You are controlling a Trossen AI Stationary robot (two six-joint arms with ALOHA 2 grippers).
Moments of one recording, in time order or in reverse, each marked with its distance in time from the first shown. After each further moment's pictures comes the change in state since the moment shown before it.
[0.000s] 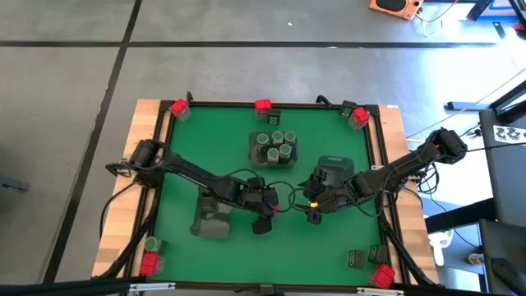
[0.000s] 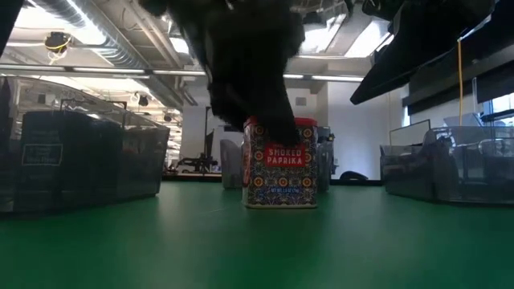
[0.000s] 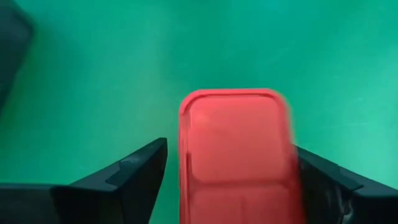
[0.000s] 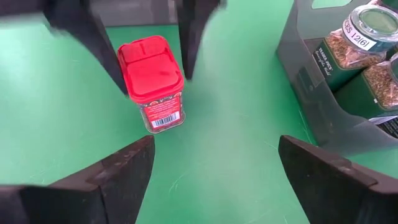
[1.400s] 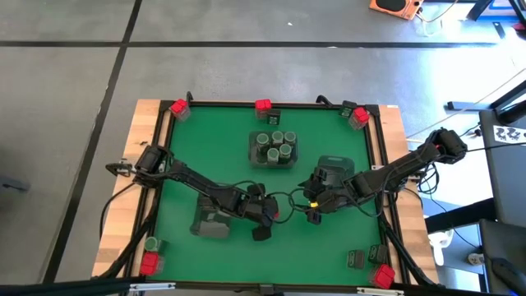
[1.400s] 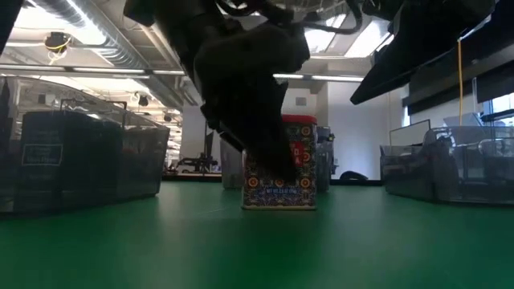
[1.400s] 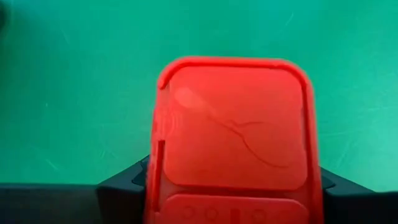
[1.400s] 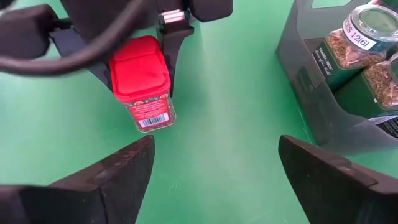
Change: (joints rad) left arm -0.054 0.077 -0.004 0.055 -0.082 -0.005; right arm 0.001 0.000 0.000 -0.001 0.000 0.000
